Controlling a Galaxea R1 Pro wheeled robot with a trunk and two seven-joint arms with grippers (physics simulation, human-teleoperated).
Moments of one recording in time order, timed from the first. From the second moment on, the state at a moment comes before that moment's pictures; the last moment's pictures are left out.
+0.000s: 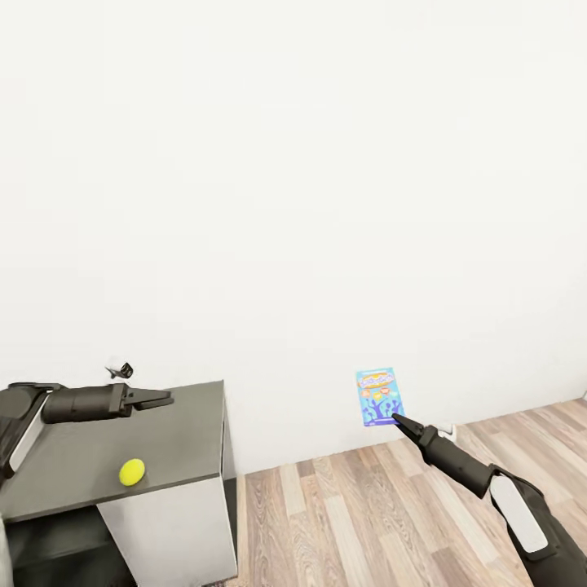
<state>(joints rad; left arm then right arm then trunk) -0.66 0.51 0.04 -1.06 0.19 1.04 -1.57 -0.40 -0.24 -0.17 -0.92 -0.86 0.67 0.72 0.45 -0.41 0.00</state>
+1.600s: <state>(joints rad) -0.66 0.50 0.04 -1.06 0.19 1.04 -1.57 -0.40 -0.23 -0.17 -0.96 -0.79 0.67 0.75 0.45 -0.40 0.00</state>
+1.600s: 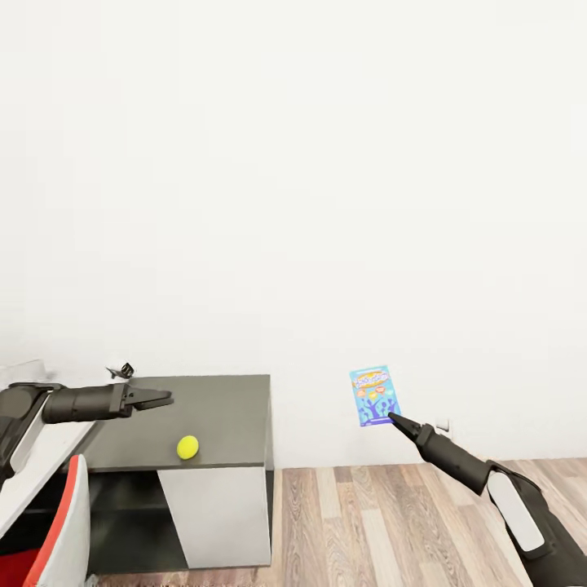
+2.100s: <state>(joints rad) -0.66 0.50 0.03 -1.06 0.19 1.04 -1.57 -0.40 -0.23 -0.17 -0.96 -0.78 0.67 0.75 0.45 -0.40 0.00</state>
